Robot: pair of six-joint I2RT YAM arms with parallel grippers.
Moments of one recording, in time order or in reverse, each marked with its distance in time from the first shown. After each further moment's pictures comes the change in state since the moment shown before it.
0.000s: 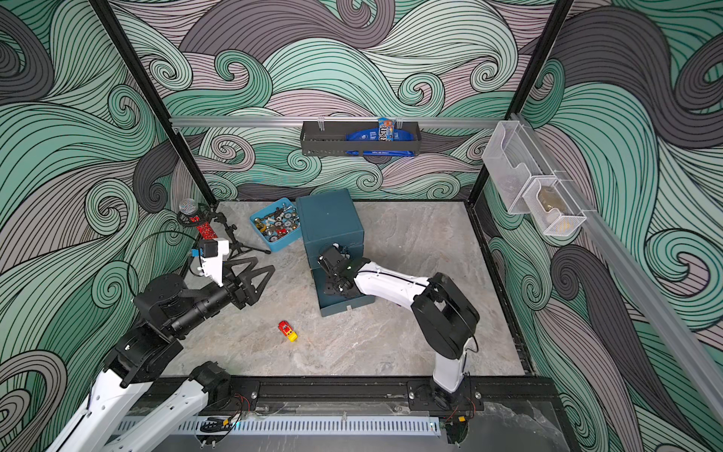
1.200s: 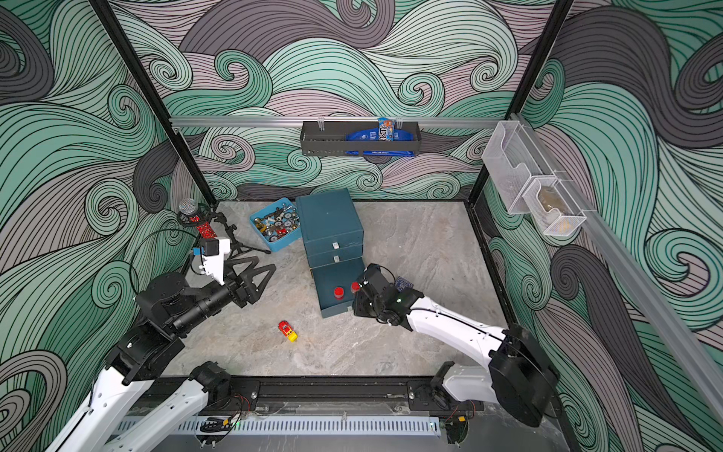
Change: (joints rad) left arm 0.000 0.013 0.000 0.012 0.002 -0.015; right arm -0.036 -0.584 -0.579 0.167 -0.169 -0.002
